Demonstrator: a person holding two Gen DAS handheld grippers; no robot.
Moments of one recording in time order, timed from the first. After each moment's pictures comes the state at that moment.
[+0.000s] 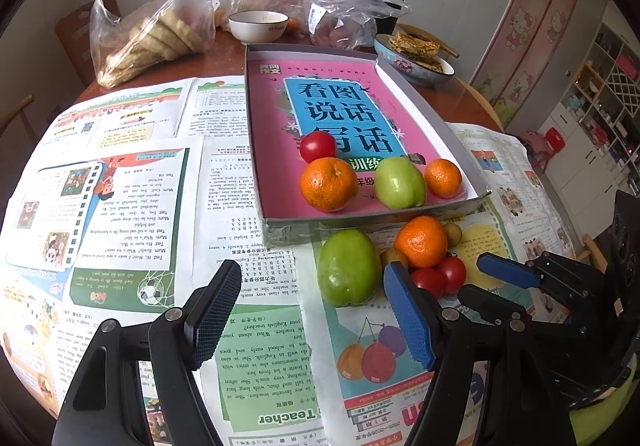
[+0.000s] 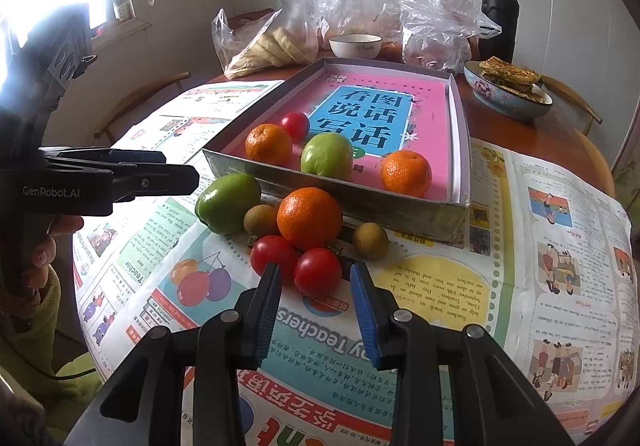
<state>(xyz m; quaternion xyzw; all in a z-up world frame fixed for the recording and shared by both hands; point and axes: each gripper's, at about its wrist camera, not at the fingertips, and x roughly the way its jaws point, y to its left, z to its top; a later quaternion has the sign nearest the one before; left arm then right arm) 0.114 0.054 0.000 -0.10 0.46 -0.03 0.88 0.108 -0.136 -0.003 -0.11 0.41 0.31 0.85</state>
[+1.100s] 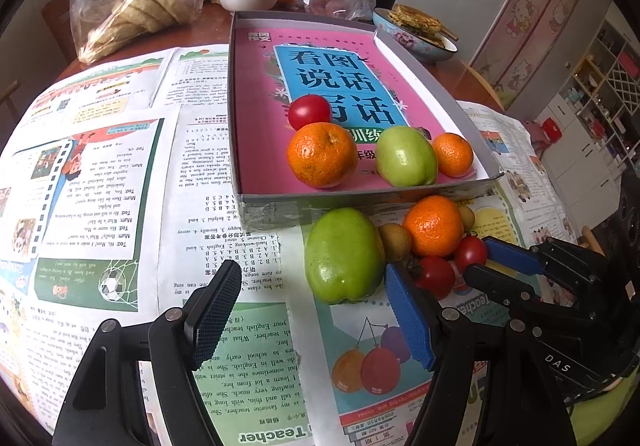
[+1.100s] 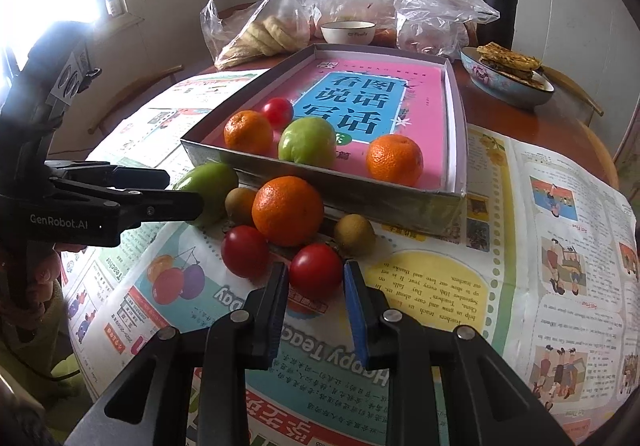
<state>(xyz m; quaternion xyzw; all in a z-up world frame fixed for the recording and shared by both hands) 0.131 0.047 -0.031 -0.11 0.49 -0.04 0.86 0.123 -0.140 -0.017 -0.11 0.43 0.30 0.84</state>
